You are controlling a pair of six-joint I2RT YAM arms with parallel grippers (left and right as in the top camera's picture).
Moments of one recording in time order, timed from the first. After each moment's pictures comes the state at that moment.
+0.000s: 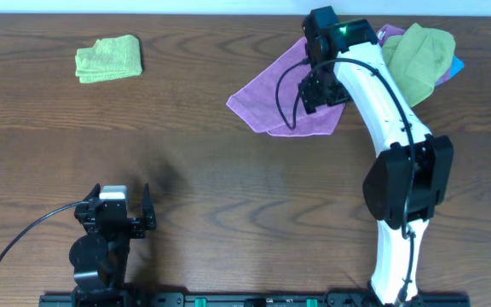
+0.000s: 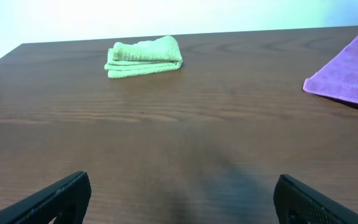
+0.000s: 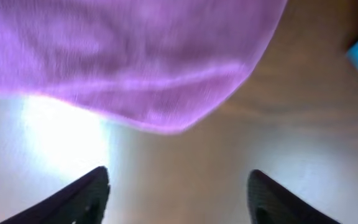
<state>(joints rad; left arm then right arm) 0.10 0.01 0.12 -0.40 0.07 0.09 0.28 2.19 2.06 -1.41 0.15 0.04</state>
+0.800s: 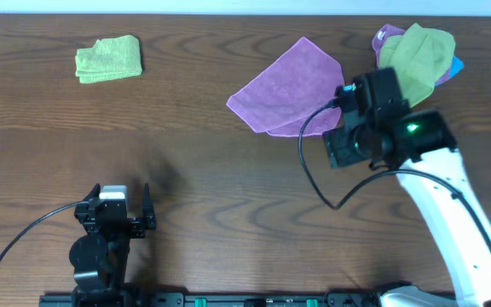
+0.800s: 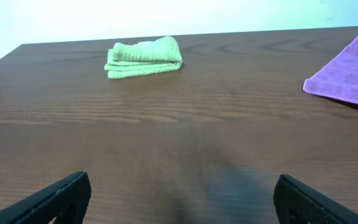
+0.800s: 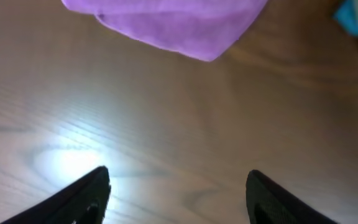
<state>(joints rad) 0.10 0.01 0.12 -0.40 0.07 0.09 0.28 1.41 1.28 -1.05 0.02 -0.02</state>
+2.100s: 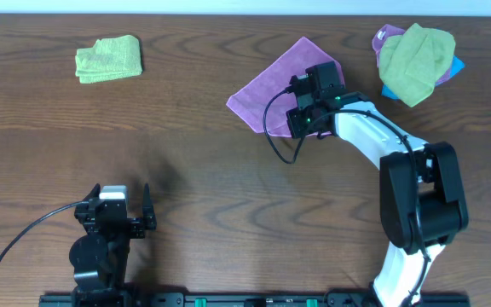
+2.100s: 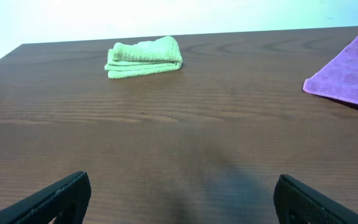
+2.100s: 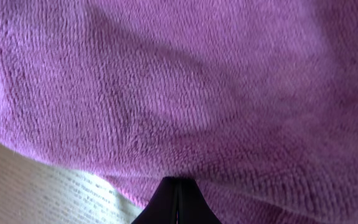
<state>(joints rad) 0.10 0.01 0.12 -0.40 0.07 0.09 0.28 2.01 1.31 -0.45 -0.18 -0.03</state>
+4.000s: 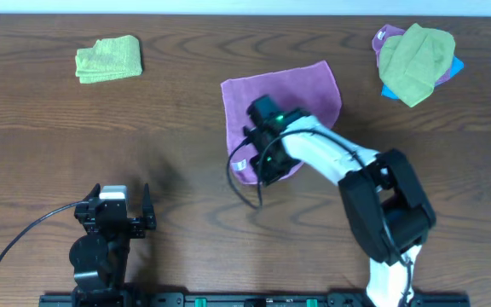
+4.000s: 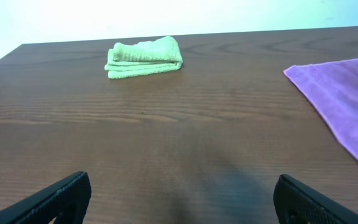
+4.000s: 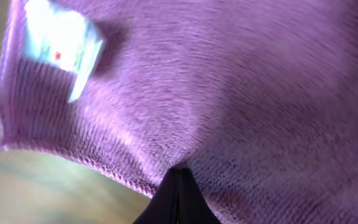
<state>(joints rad) 0.10 0.01 0.12 -0.40 0.07 0.09 0.61 2.04 1.35 -0.88 -0.15 -0.01</state>
